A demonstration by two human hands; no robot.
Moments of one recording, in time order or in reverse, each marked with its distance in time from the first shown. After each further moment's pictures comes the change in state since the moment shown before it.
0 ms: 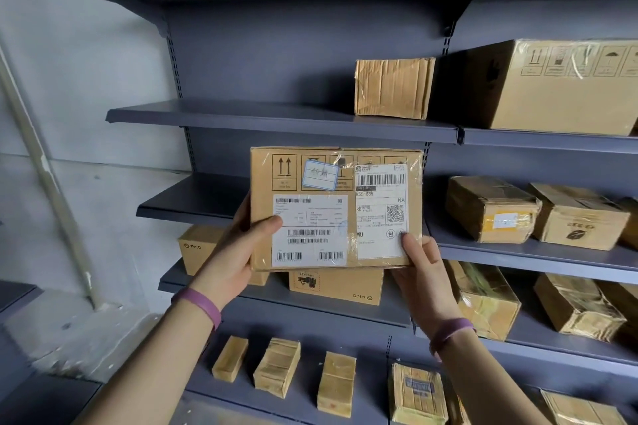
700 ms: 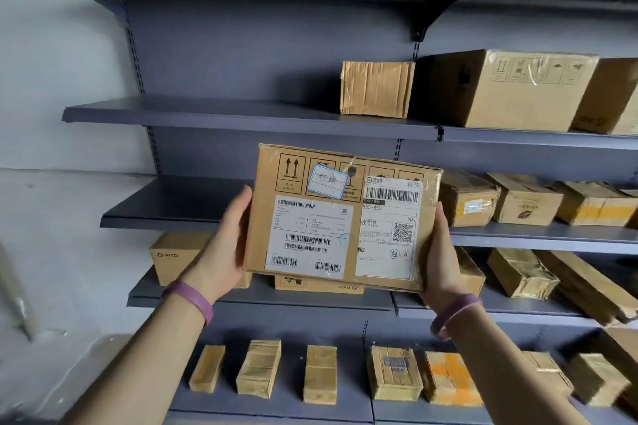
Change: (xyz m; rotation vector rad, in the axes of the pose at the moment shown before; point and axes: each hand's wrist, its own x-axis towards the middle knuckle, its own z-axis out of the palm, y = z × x) left_hand 0.002 0.032 -0.045 -0.033 -0.150 -0.196; right_hand -0.032 -0.029 0.062 -0.140 0.166 0.046
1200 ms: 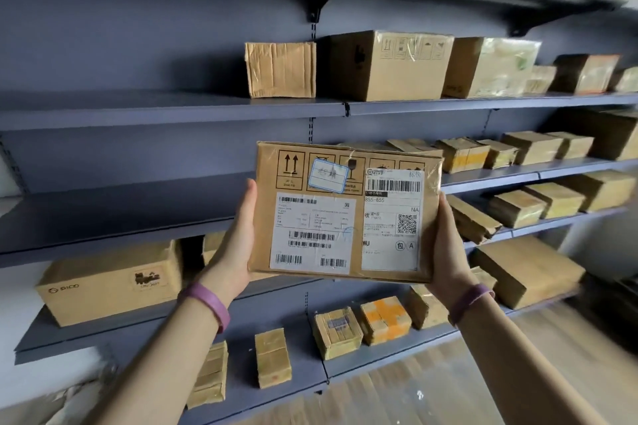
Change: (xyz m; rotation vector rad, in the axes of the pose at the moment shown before) left_hand 0.000 -0.020 0.078 0.161 -0.159 -0.105; right_hand -0.091 -0.025 -0.051 -0.016 0.378 -0.115
